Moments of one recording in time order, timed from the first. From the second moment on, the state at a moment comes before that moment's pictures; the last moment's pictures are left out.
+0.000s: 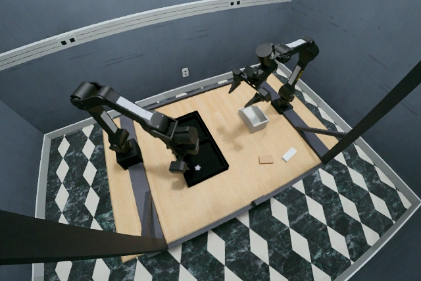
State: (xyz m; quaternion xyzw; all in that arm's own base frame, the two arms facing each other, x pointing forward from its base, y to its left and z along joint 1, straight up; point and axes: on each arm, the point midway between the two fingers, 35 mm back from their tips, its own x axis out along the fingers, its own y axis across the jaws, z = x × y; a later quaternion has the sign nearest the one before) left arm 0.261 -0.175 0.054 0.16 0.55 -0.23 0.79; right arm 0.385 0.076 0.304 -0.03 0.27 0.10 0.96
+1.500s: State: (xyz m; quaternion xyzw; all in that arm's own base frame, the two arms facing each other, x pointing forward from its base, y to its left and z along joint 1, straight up) left arm 0.277 -0.019 0.055 0.01 0.57 -0.01 0.82; right arm 0.379 0.065 0.301 0.04 0.28 -0.15 0.95
